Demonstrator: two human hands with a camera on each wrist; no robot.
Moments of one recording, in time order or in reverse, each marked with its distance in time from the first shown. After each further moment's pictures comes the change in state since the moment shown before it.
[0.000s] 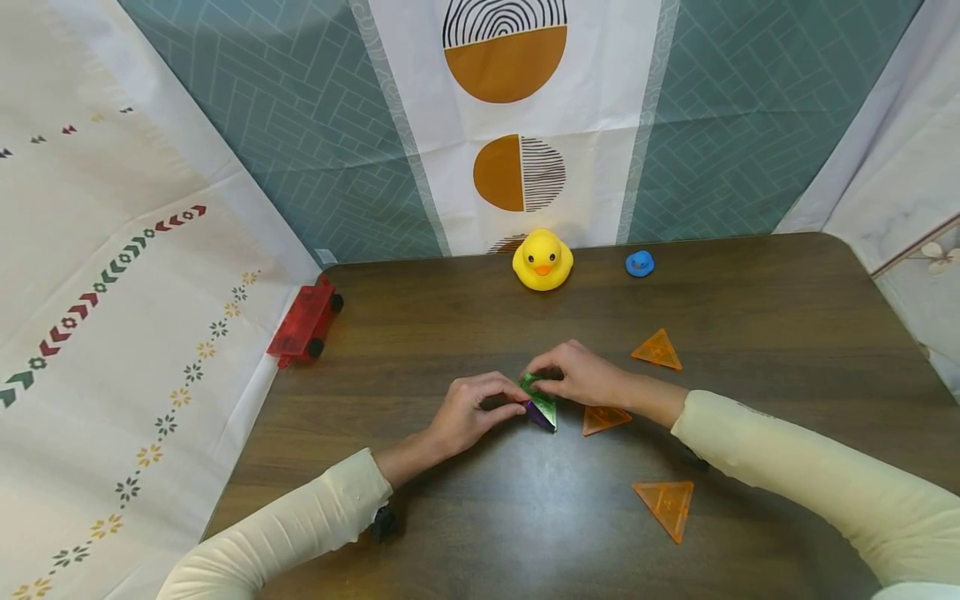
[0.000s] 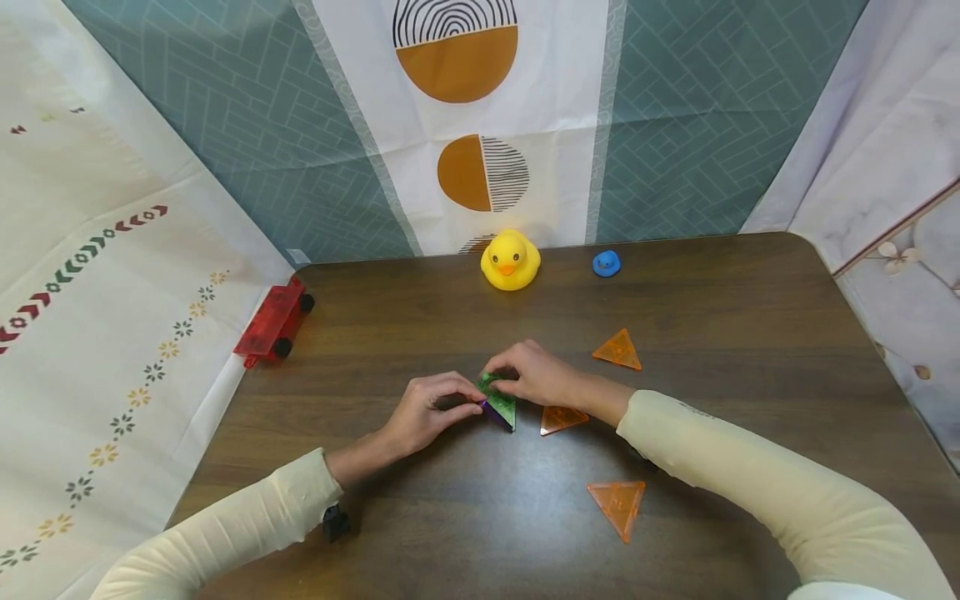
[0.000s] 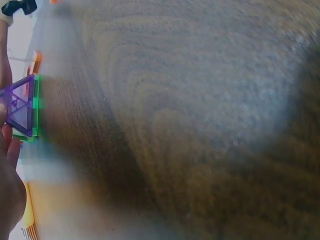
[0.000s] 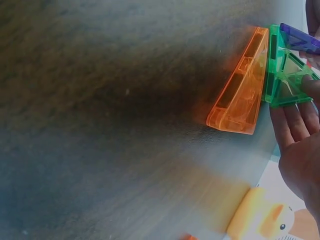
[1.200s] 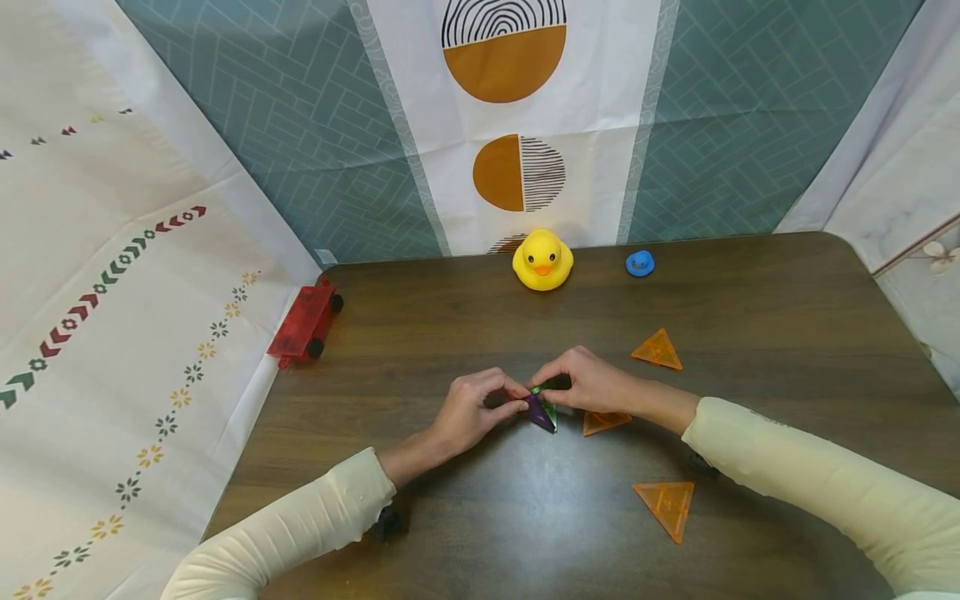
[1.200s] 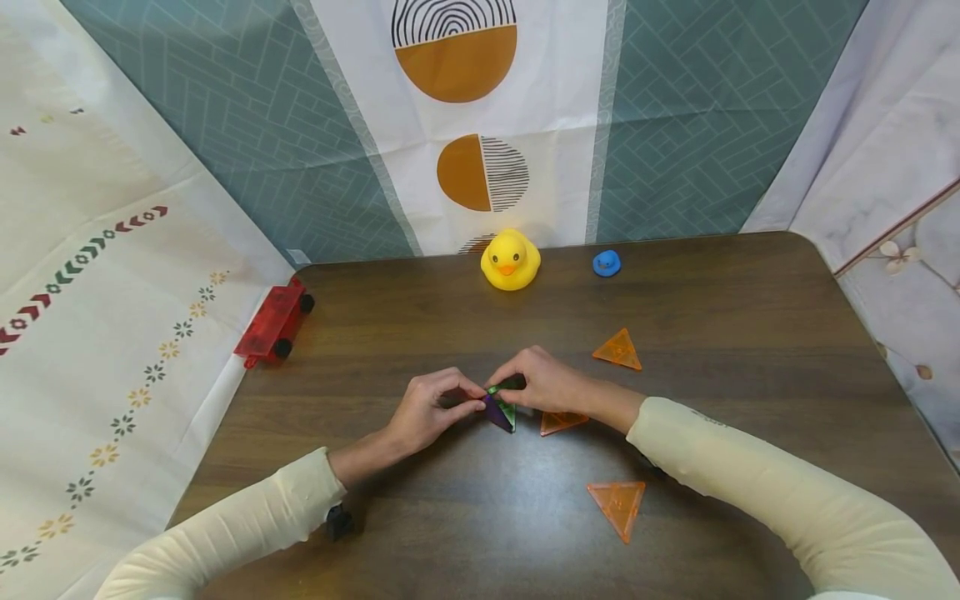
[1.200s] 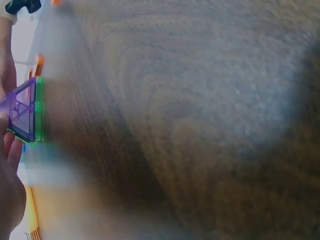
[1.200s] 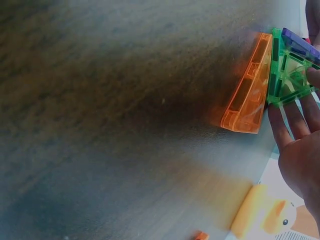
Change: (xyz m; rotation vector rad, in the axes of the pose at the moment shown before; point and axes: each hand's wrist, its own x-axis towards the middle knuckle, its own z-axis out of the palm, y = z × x) left_hand 0.003 0.003 0.002 0.079 0.027 -0.043; right_hand -0.012 0.001 0.001 0.082 -0.015 -0.051
